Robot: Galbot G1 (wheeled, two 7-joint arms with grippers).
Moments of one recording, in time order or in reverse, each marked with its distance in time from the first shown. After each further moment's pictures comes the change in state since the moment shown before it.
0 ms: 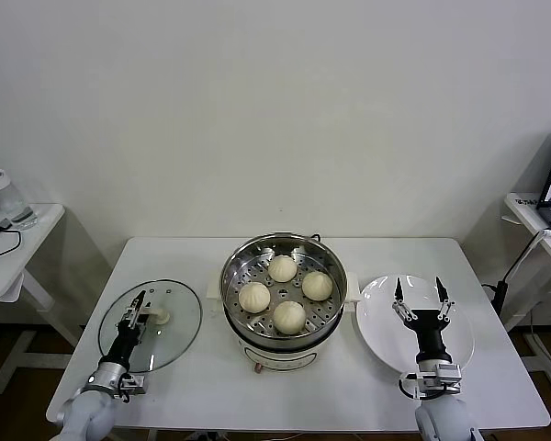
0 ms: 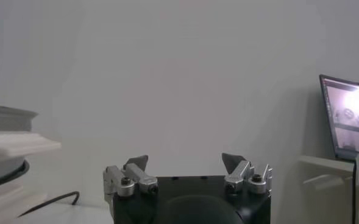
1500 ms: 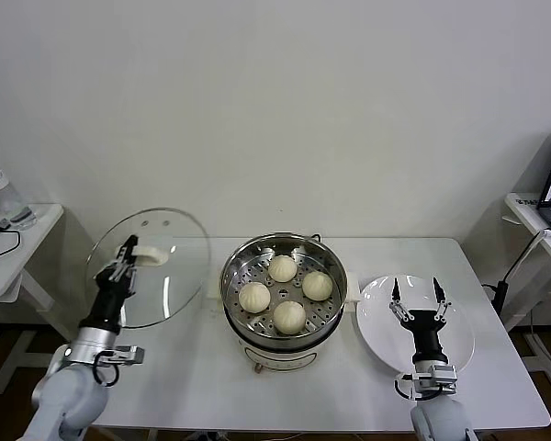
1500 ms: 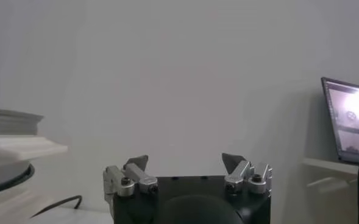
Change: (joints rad) left arm 0.136 0.065 -0.055 -0.667 -0.149 0.183 0.139; right arm 0.003 0.034 0.006 -0.009 -0.028 0.006 0.000
